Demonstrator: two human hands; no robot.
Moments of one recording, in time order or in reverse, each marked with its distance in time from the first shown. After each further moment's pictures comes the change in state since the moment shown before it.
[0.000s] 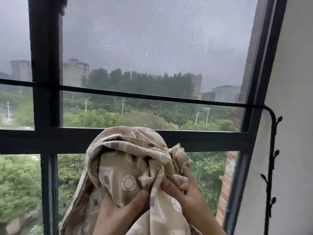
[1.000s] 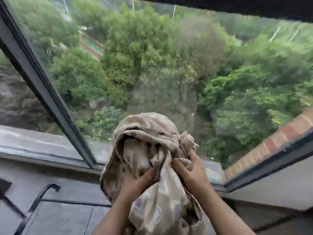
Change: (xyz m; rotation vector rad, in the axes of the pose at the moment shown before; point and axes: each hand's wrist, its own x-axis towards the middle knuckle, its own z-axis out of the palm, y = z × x) left_hand -0.052 -0.390 0.058 0.194 0.168 -0.687; right_hand 0.056 0.403 -0.002 -0.187 -0.357 0.418
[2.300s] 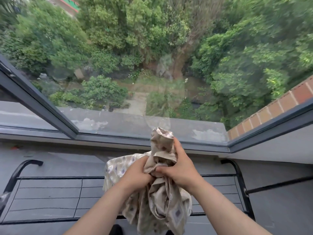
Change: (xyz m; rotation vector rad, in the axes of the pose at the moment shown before) left_hand 0.088 -0.236 0.016 0.430 -0.431 -0.148; right_hand 0.038 0.210 0.085 0.116 -0.210 0.228
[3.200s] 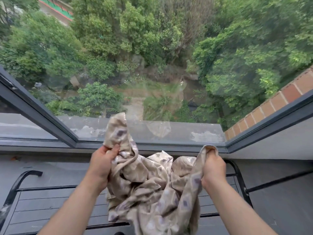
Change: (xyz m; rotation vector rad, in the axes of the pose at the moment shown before) left_hand -0.012 0.029 -0.087 -0.618 0.411 -0.111; right_hand 0.002 0.004 -0.050 0.357 0.791 0.380
